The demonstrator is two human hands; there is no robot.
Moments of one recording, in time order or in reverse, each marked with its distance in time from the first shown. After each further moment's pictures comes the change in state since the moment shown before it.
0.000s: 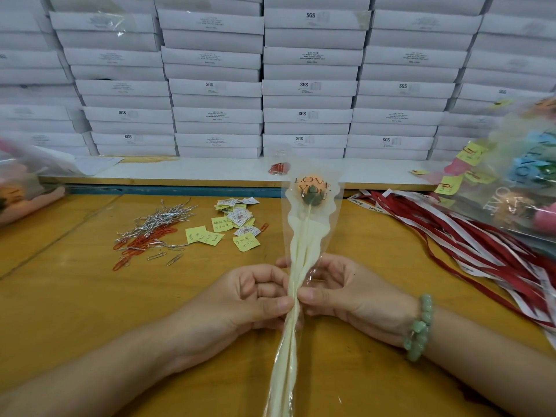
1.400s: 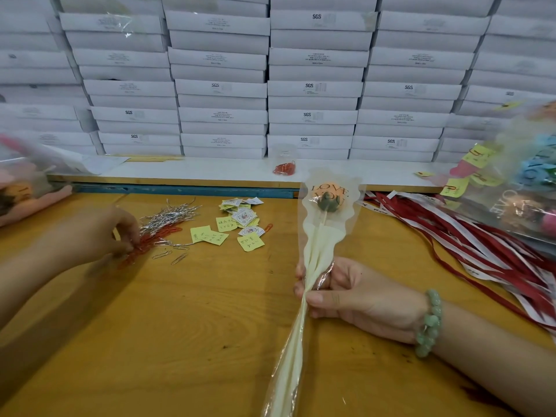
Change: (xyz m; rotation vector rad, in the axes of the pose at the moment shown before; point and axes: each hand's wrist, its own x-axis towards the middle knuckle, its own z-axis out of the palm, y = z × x) left_hand -0.044 0.059 -0.226 1.517 0.628 -0.228; right_hand 0.000 -0.003 -0.006 0.014 -0.121 0.016
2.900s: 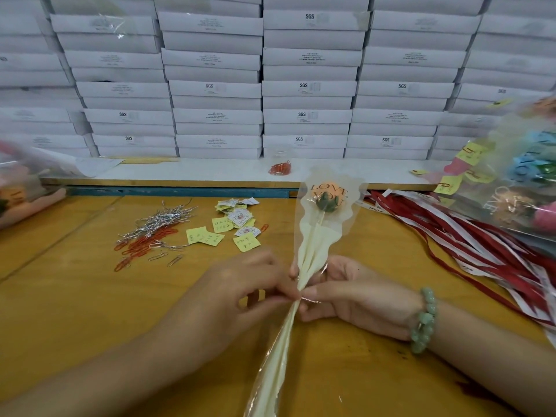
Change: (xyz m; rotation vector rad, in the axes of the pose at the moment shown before) left_hand -0.106 0.212 0.027 -0.483 0.128 0.747; right_hand 0.001 -0.002 0.002 0.052 0.017 0.021
